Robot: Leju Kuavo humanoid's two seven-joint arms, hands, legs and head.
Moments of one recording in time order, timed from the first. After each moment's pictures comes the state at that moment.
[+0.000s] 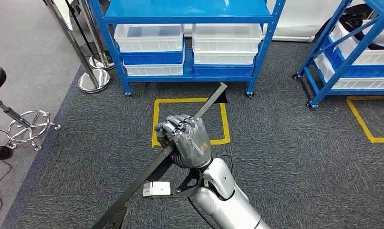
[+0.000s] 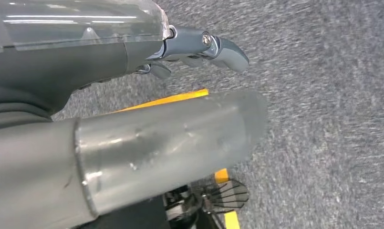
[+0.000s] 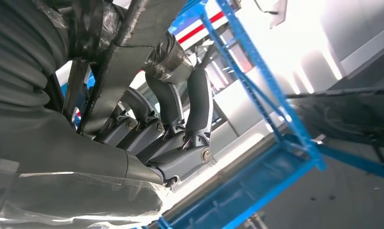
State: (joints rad) left arm -0.22 -0.19 0.70 -0.21 -0.92 0.14 -0.25; right arm -0.38 0.21 0.62 -1.40 0.95 -0.70 -0.30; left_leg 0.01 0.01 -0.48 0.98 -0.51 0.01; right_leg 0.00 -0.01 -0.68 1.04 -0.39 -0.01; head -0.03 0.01
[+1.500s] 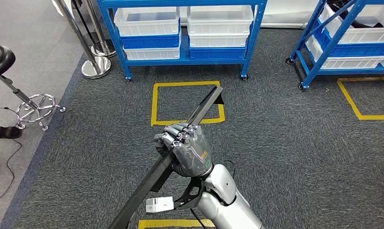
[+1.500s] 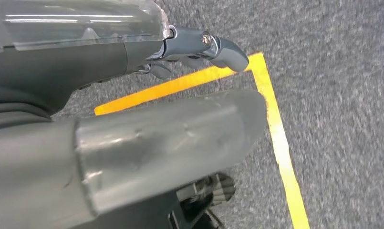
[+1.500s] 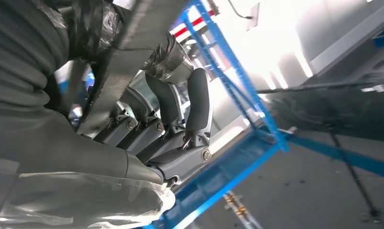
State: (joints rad) left arm -0.21 -0.22 0.70 -0.21 -0.96 0.13 -0.26; right arm -0.33 0.21 0.59 -1.43 0.95 -0.70 -0.42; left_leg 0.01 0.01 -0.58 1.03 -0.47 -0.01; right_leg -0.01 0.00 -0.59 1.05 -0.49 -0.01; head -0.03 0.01
